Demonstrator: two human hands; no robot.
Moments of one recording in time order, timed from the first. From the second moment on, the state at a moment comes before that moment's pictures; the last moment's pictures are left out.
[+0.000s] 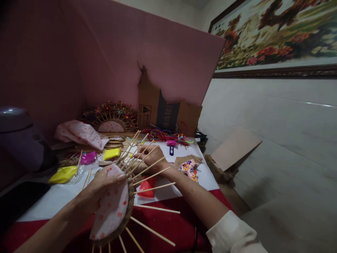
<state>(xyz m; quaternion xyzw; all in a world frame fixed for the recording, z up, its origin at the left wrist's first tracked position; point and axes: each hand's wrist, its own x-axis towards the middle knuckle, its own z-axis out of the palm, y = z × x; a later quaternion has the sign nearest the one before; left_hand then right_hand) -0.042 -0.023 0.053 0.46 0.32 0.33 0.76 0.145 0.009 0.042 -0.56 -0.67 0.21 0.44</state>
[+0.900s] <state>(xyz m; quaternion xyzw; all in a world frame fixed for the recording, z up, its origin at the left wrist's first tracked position) -0.042 -0.026 0.063 0.45 0.29 0.32 0.78 0.159 0.009 0.048 -0.56 -0.63 0.14 0.53</state>
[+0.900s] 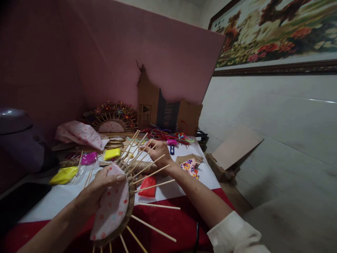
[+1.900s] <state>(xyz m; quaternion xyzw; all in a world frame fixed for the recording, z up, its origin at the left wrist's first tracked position) -0.046 -0.029 0.066 0.46 0.27 0.29 0.79 0.151 0.015 0.064 -0.54 -0.63 0.09 0.54</state>
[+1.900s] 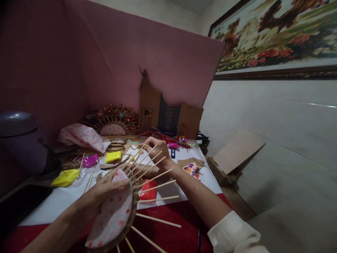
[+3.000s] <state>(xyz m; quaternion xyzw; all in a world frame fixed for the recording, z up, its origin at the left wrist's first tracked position) -0.044 -0.023 0.055 0.44 0.32 0.26 0.79 0.175 -0.005 0.097 -0.48 -0.60 0.16 0.62</state>
